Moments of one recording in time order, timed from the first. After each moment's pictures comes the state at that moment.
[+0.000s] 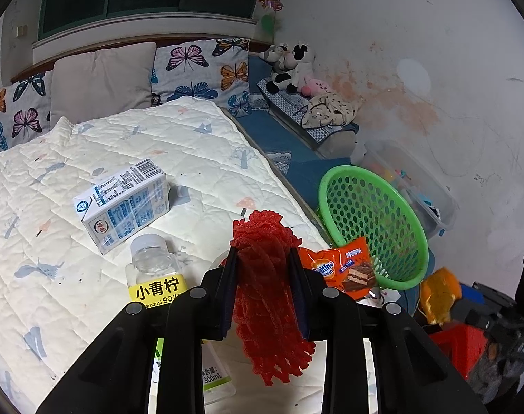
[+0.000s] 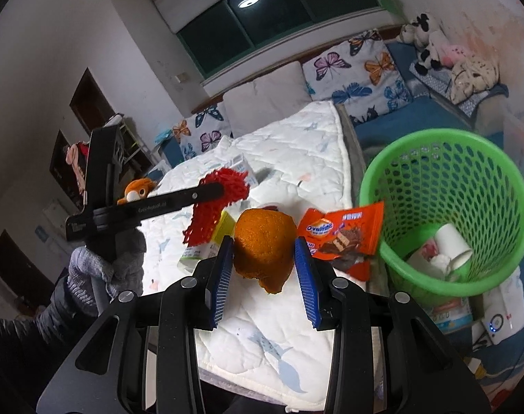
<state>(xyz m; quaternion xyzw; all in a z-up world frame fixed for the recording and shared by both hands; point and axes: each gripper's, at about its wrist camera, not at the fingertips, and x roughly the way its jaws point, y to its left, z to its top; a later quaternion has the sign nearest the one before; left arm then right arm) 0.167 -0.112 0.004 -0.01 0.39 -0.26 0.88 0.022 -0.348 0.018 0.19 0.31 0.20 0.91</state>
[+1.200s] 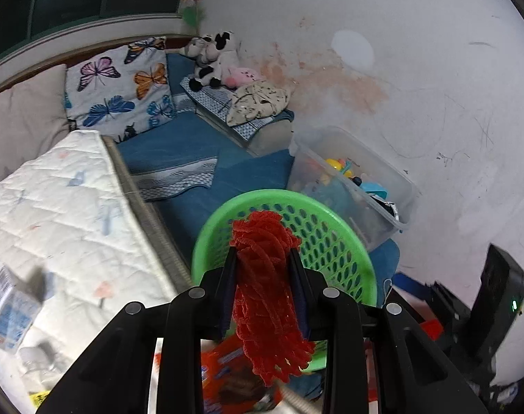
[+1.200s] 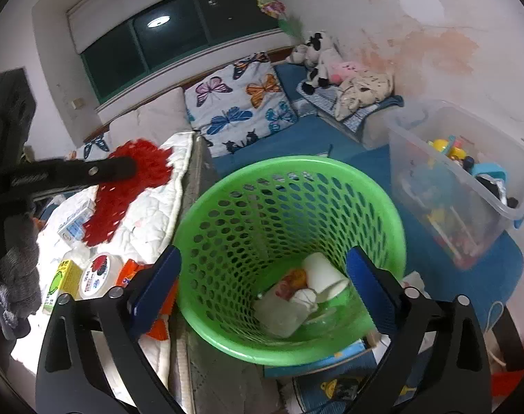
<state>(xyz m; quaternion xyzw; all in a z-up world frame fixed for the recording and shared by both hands) 0.216 -0.301 0.025 0.03 0.40 -0.37 0.84 0.056 -0.465 -0.027 0.15 0.30 -0.03 0.94</state>
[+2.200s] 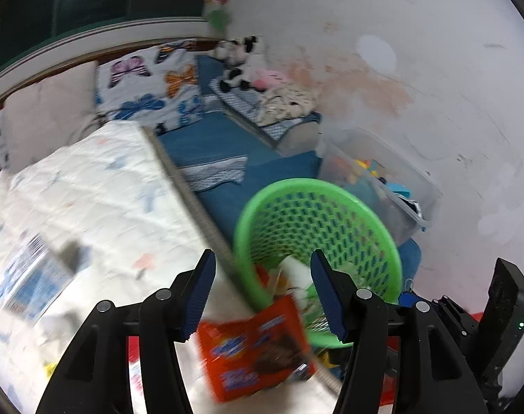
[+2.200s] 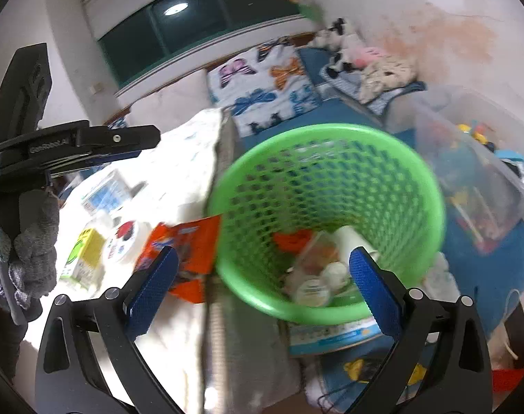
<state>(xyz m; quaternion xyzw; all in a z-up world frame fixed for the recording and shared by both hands) 0.198 -0.241 0.019 0.03 0.39 -0.31 0.87 0.052 -0.415 -0.041 0.15 0.33 0.04 0.93</state>
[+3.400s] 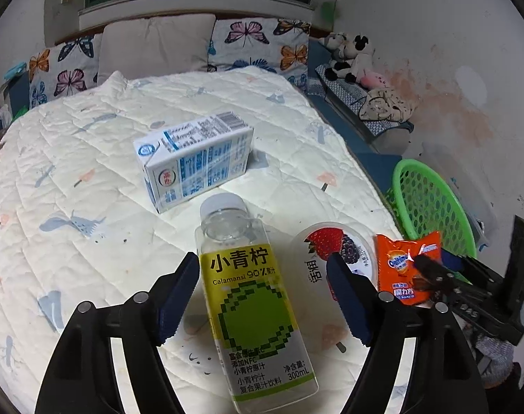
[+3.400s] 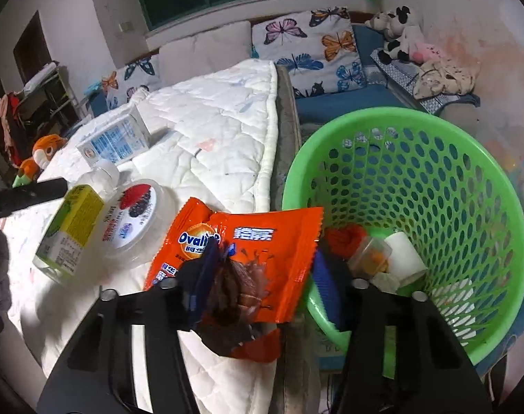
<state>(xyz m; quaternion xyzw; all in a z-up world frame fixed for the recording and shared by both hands) 0.193 -0.076 -0.042 -0.03 0.44 -0.15 0.88 0.119 -0.343 -0.069 0.07 0.39 0.09 0.91</state>
